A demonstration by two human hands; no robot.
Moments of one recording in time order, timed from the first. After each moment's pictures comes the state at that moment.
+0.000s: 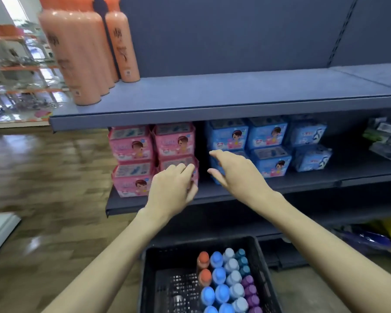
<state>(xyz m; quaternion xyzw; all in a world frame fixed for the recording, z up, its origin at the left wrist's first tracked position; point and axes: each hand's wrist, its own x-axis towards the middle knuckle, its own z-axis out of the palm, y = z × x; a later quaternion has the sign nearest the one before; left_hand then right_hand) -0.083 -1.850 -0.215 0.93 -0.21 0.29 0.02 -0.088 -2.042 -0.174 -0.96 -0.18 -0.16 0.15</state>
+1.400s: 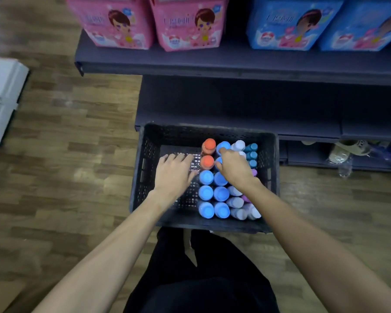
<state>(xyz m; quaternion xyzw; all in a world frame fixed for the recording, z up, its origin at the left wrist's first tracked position) -0.197 -1.865 -0.487 1.00 -0.05 -0.07 0.04 -0.135 -2.045 -0.512 -0.96 -0.12 0.24 0.13</state>
